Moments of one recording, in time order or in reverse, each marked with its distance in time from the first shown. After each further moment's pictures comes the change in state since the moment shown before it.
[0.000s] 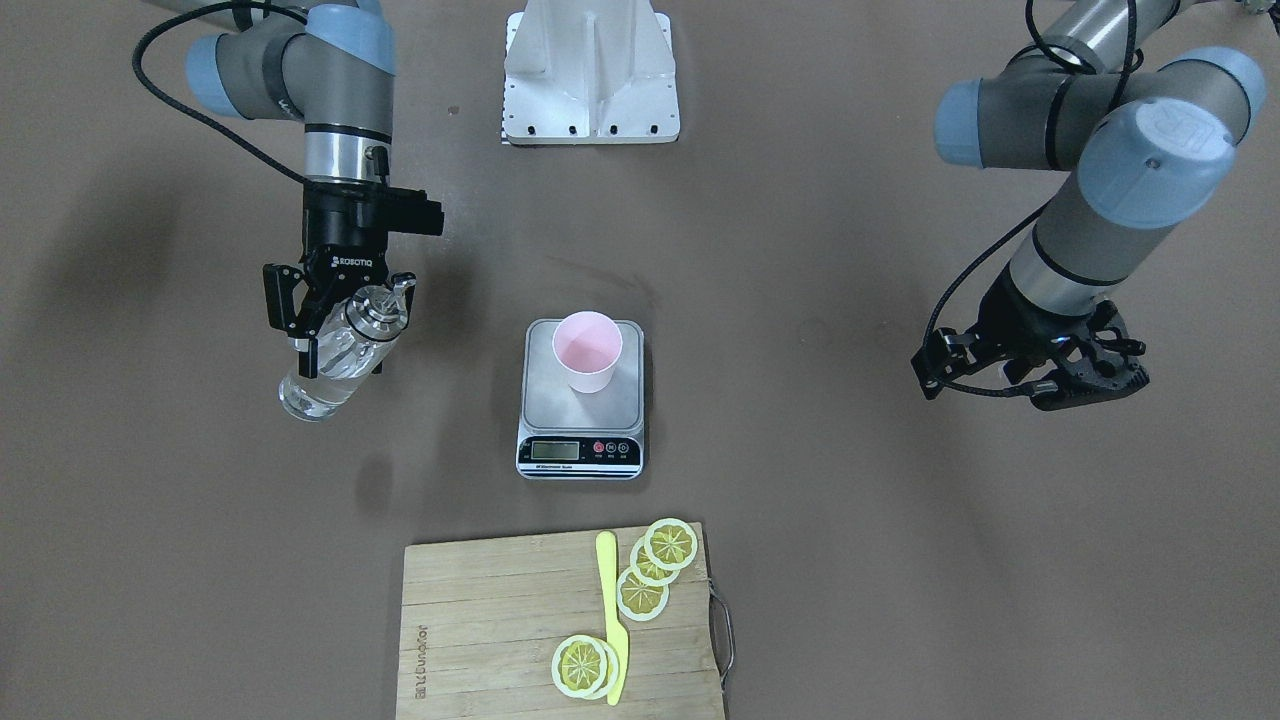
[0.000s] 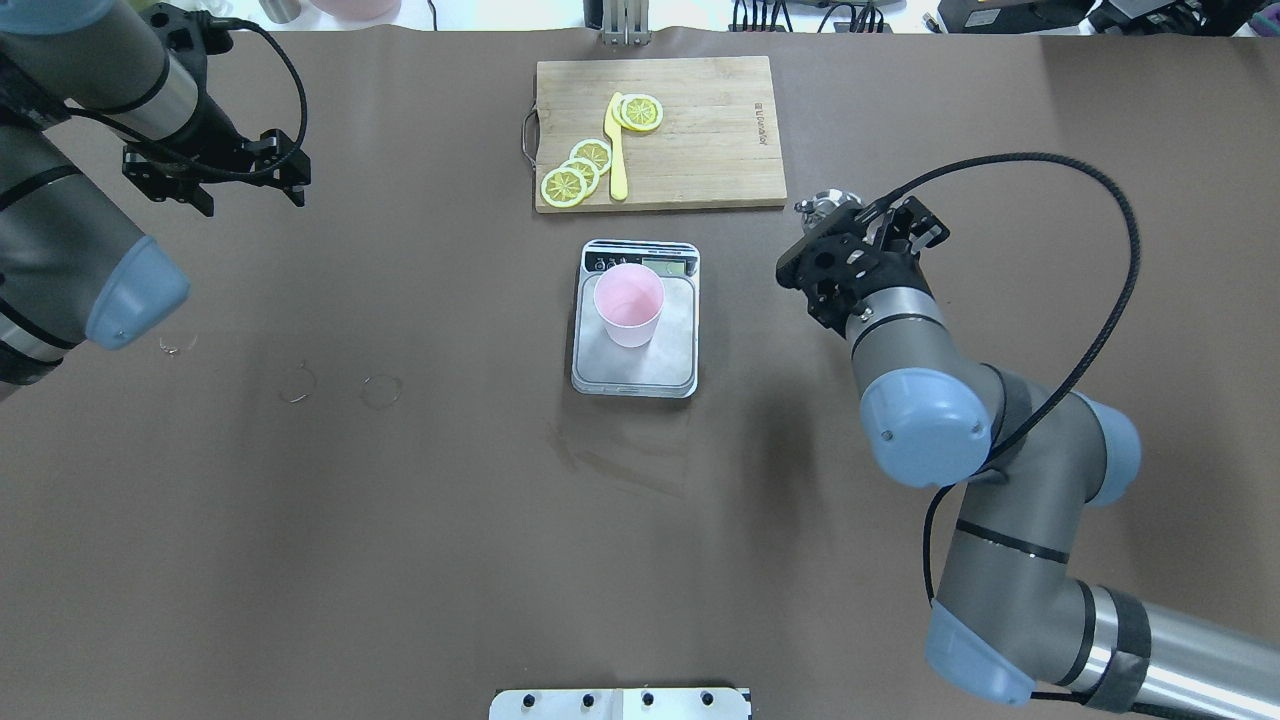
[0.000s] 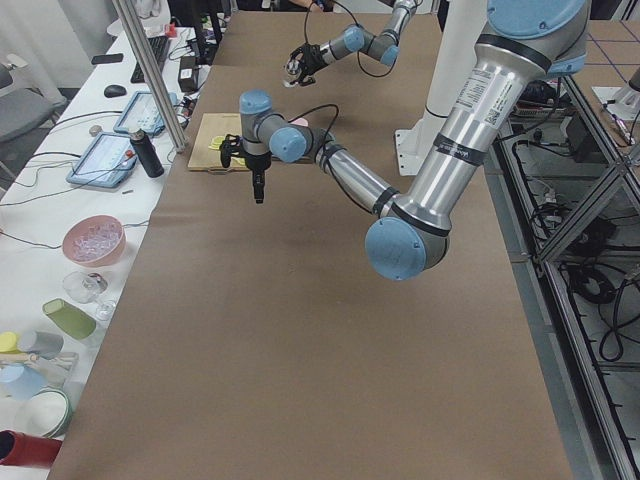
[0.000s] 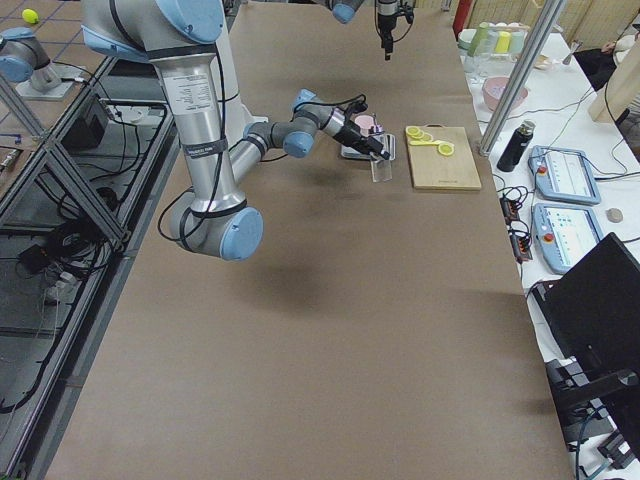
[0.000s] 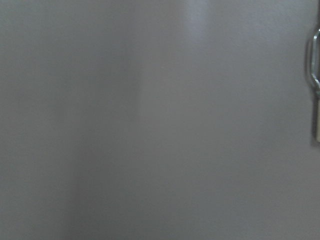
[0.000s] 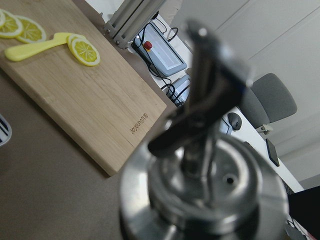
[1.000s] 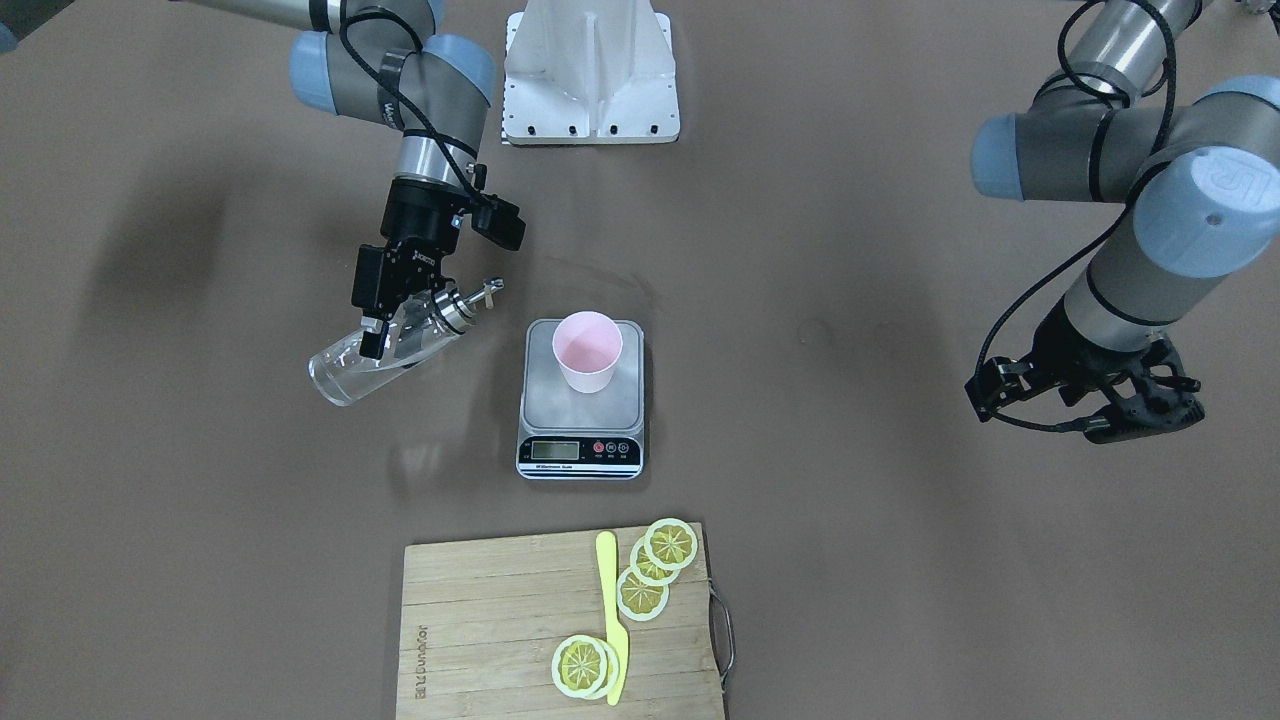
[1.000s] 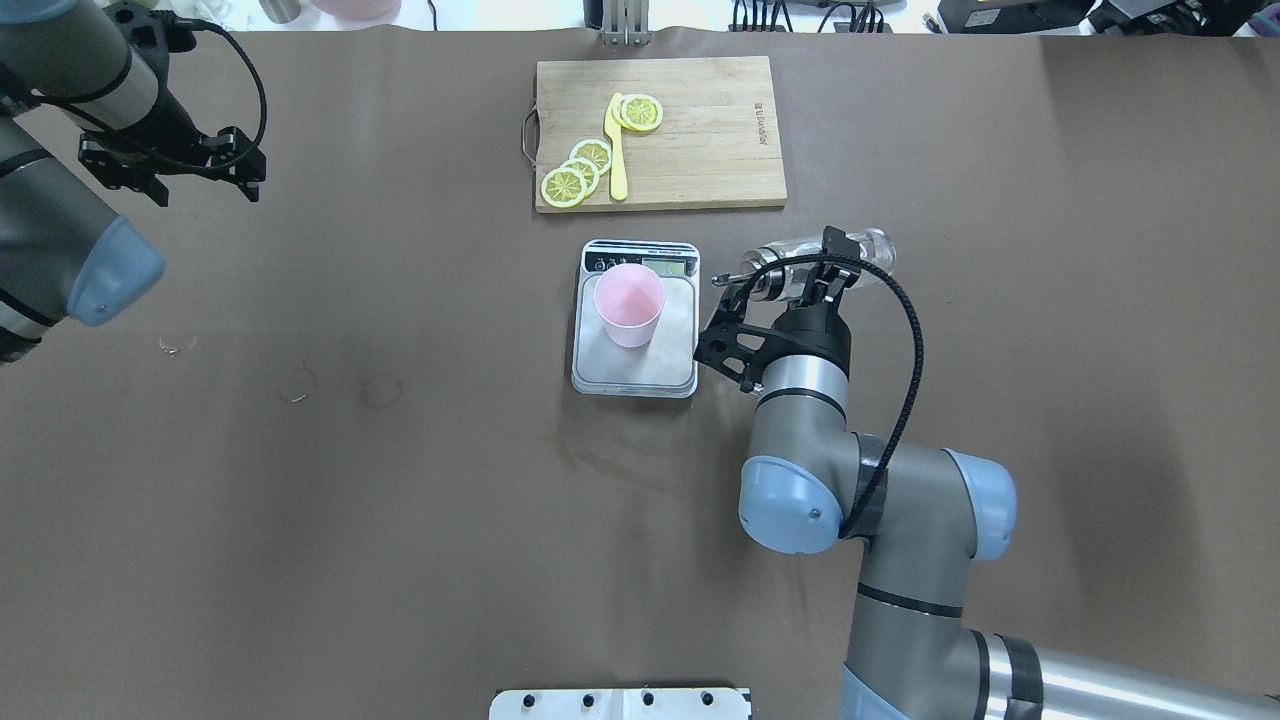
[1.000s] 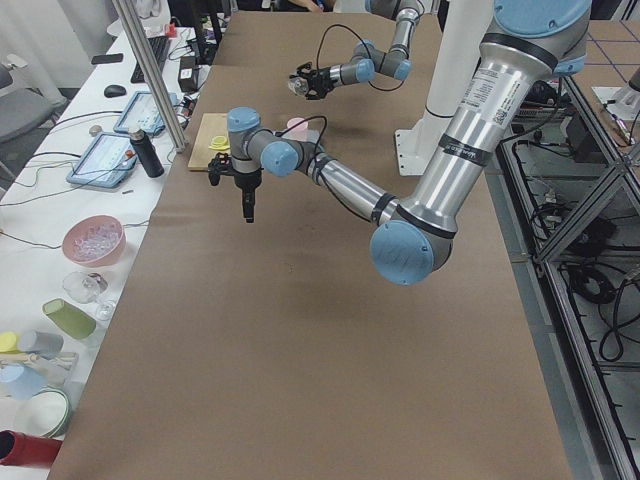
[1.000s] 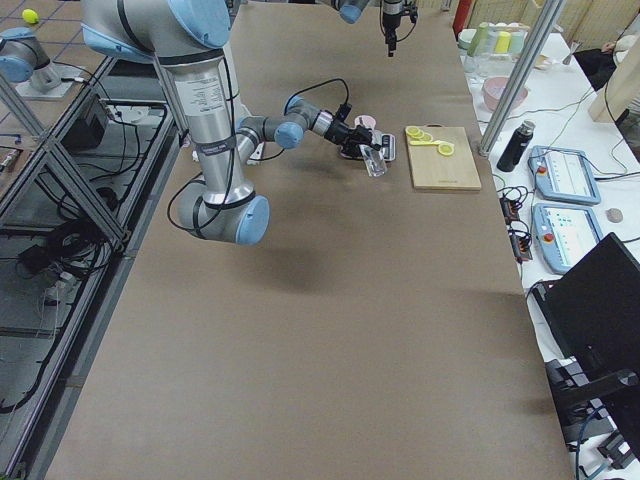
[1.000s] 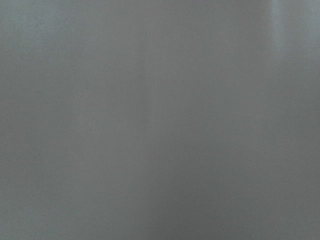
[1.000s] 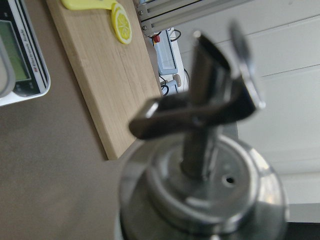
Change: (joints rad) left arm -0.045 0.011 0.080 -0.002 0.006 0.106; right arm -0.115 0.127 -0.135 -0.250 -0.274 -0.109
